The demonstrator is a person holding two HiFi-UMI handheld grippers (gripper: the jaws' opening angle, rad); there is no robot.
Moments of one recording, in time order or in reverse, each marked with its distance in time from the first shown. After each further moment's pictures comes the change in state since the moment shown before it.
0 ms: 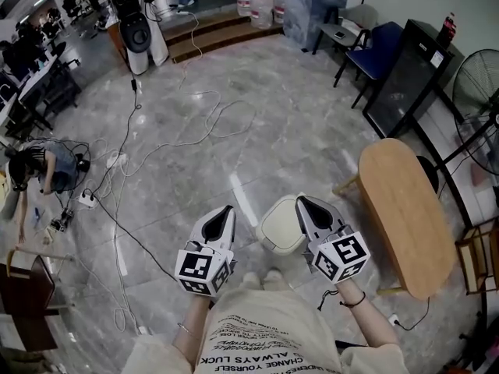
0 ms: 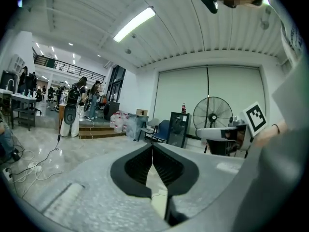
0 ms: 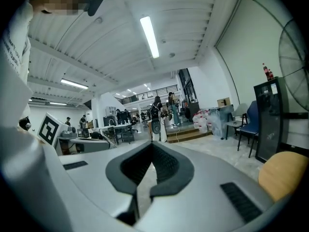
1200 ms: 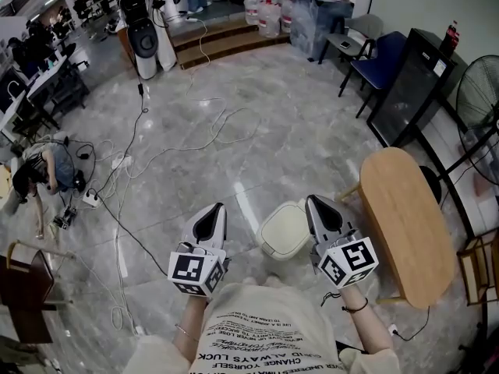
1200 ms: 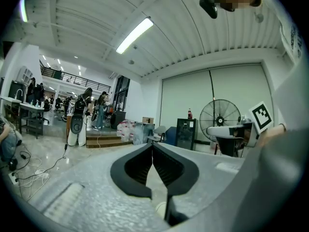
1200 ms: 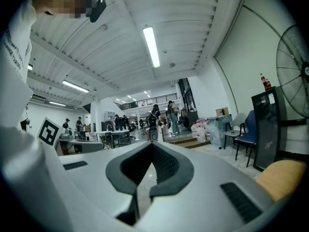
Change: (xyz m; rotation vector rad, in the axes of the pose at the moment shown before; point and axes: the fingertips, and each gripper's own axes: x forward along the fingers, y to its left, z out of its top) left arm -0.018 0.008 0.027 0.041 -0.101 0.092; right arm -0.023 -0.008 0.033 -0.038 -0.105 -0.019
